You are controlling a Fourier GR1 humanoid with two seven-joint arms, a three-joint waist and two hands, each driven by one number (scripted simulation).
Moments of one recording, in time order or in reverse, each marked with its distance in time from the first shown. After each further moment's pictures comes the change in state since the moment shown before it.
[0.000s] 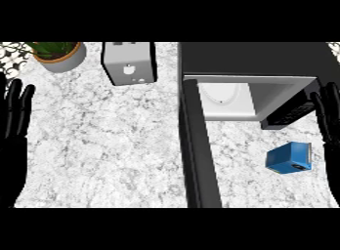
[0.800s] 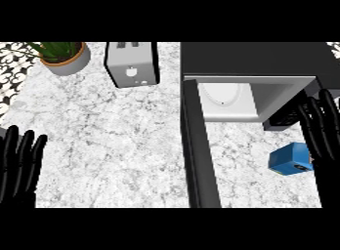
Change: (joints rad) left arm 0.347 -0.072 -0.229 -0.208 -0.056 0.061 0.044; right arm 0.032 0.083 0.098 -0.148 -0.135 -0.014 0.210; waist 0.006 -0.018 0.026
